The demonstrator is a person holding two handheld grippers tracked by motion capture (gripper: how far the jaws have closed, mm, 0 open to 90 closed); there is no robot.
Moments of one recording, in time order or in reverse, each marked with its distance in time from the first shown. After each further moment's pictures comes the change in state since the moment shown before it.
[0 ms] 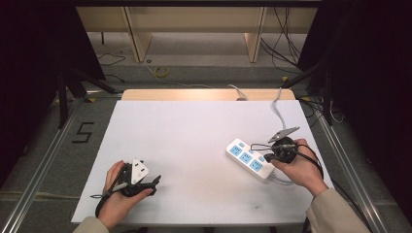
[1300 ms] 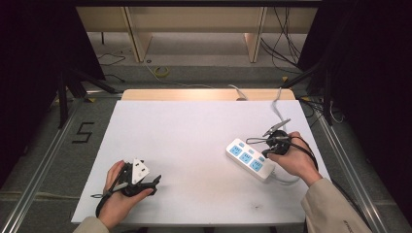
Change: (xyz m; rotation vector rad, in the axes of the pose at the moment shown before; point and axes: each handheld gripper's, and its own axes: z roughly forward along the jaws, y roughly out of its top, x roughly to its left) left arm 0.000 0.001 0.001 -0.003 0.000 0.005; right arm -0.013 0.020 0.018 0.090 0.003 0.006
